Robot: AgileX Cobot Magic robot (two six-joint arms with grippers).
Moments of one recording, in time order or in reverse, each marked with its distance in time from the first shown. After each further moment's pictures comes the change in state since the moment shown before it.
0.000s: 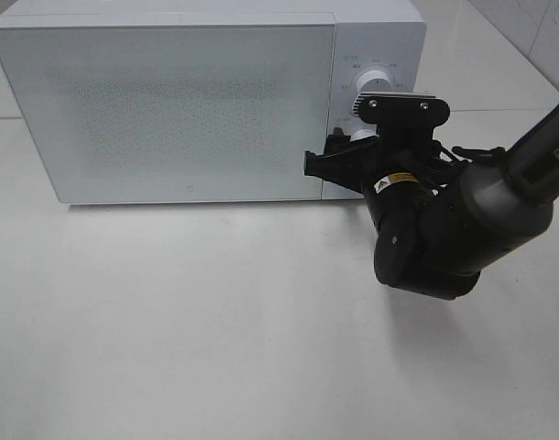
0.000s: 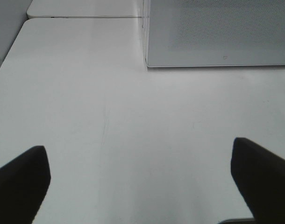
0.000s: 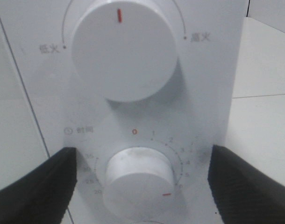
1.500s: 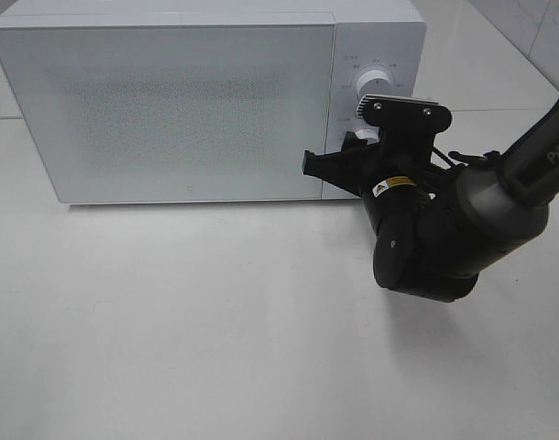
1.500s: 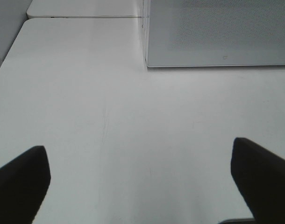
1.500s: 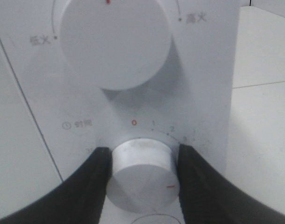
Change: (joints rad) left arm 0.000 0.000 0.000 0.000 0.000 0.000; right arm -0.001 0.014 -0.002 -0.013 0.000 0.099
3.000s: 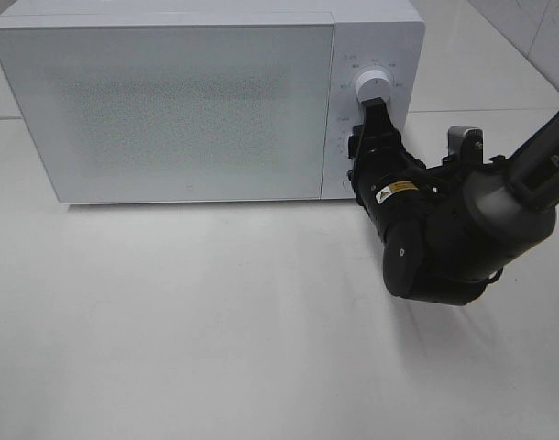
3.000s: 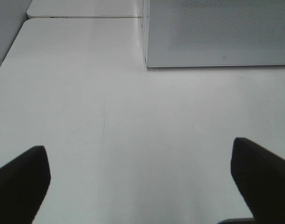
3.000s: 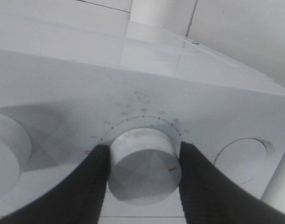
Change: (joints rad) left arm 0.000 0.000 0.000 0.000 0.000 0.000; right arm -0.012 0.006 0.019 -0.086 -0.008 1.253
